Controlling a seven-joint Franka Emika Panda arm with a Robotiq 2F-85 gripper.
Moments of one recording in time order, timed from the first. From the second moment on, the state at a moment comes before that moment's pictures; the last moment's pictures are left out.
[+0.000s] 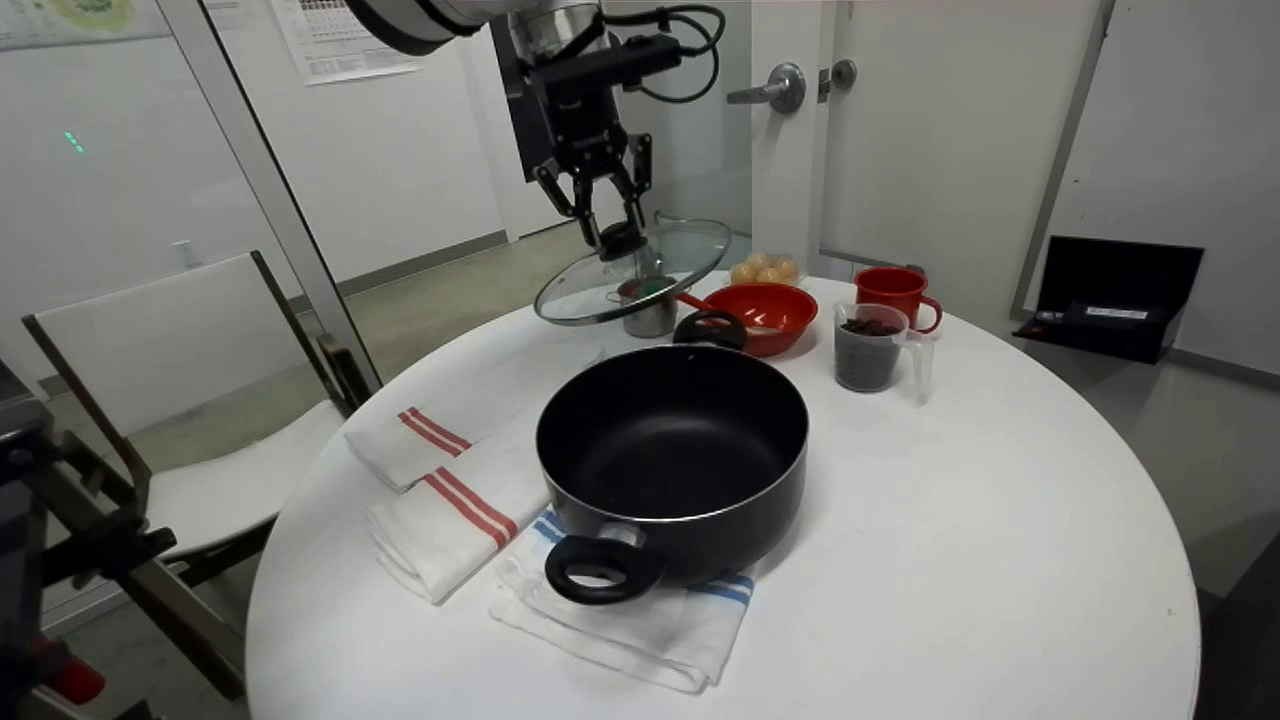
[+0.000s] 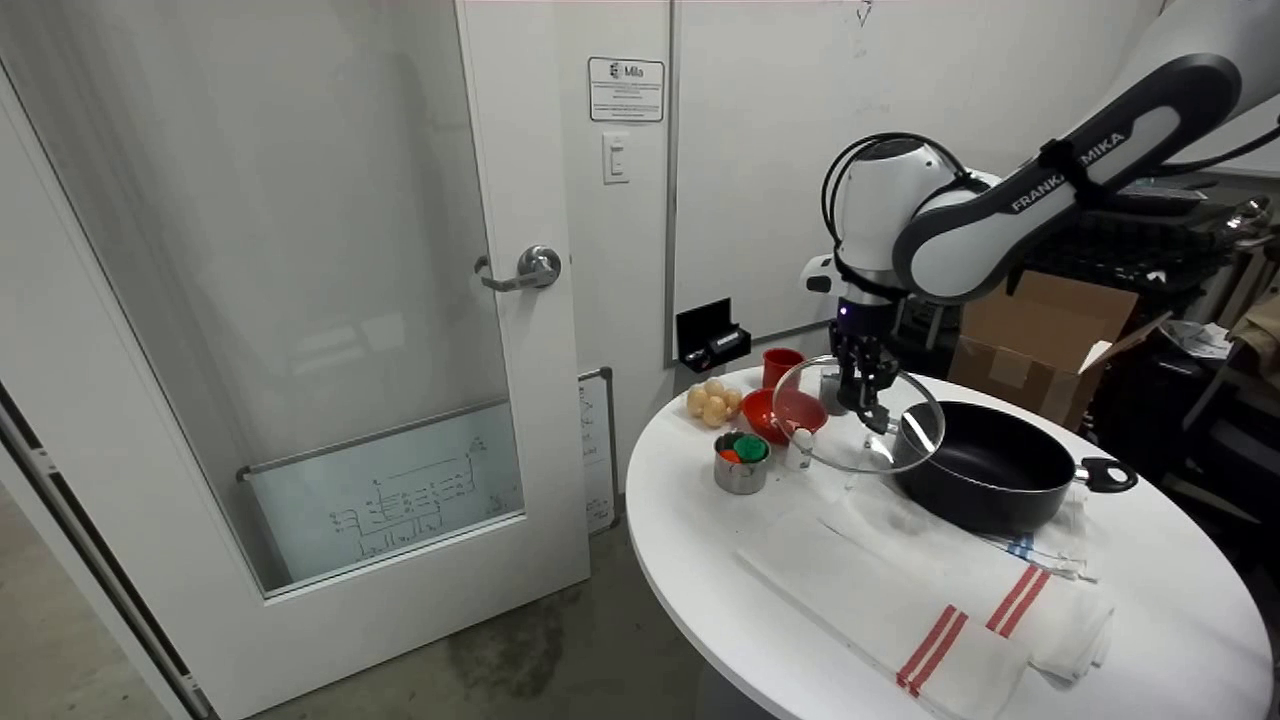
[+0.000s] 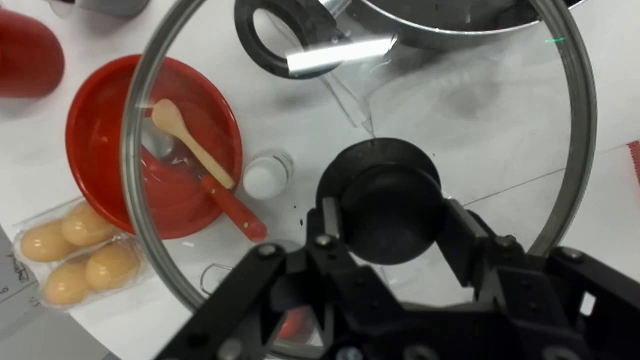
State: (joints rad) arm 0.13 0.88 0.02 -1.51 -0.32 2.39 -0.86
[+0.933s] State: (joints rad) arm -0.05 0.82 0.06 -1.54 -0.20 2.35 -0.77
